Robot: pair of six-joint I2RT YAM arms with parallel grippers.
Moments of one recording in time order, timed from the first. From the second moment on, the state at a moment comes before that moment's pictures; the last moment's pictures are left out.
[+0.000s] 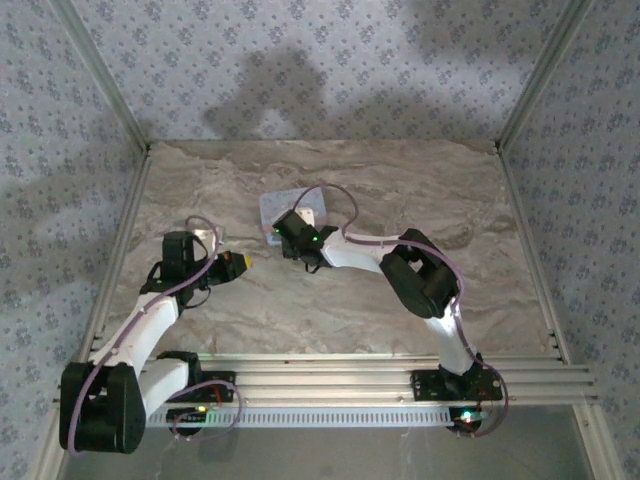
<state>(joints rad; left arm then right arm) -0.09 1.01 0.47 -0.18 0.64 -0.43 0.89 2.10 1.45 -0.29 0.30 0.66</state>
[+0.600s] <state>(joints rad) -0.09 1.01 0.47 -0.18 0.64 -0.43 0.88 2.17 1.51 -0.30 0.33 0.66</state>
